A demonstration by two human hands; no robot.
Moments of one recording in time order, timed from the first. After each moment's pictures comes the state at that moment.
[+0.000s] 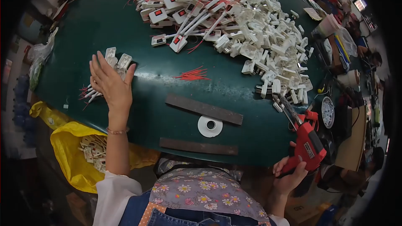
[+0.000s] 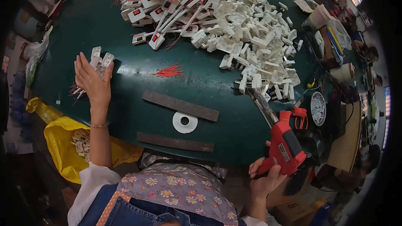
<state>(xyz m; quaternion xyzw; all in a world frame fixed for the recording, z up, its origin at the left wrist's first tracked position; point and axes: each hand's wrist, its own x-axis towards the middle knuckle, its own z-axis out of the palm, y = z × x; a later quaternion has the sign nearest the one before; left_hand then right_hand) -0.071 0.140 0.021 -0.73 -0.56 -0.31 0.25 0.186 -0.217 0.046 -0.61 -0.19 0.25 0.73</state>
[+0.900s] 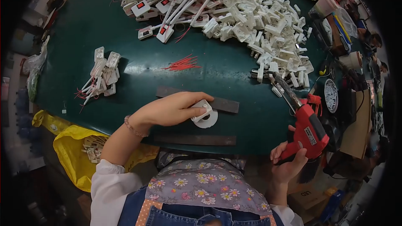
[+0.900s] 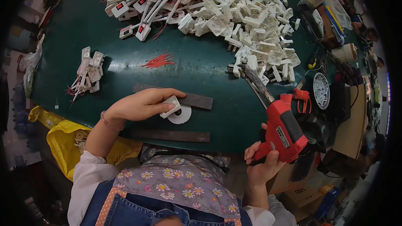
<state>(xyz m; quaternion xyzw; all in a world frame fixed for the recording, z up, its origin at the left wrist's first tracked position) 0.018 0.074 0.038 -0.75 -0.15 0.08 -0.64 0.180 -0.201 0.035 -0.63 -0.16 0.20 0.73</state>
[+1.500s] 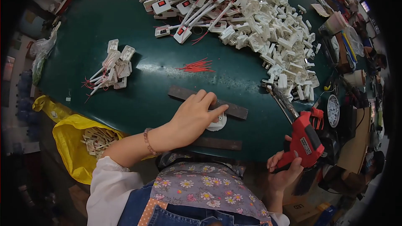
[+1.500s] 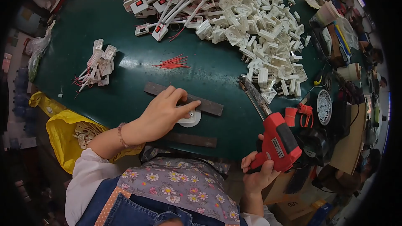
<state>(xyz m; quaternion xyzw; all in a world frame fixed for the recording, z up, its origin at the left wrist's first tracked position) 0.010 0.032 0.025 -0.96 -0.13 -0.11 -0.22 0.166 -0.191 0.042 -0.63 -0.19 0.23 0.71</state>
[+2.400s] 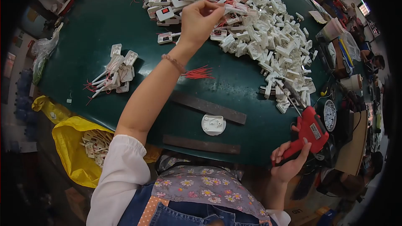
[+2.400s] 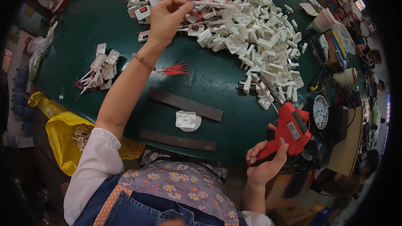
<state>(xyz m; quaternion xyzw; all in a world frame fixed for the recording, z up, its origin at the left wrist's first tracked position) 0.120 0.195 0.047 -0.66 -0.20 -0.51 -0.52 0.189 -0.168 0.049 -0.57 -0.13 0.27 0.77</state>
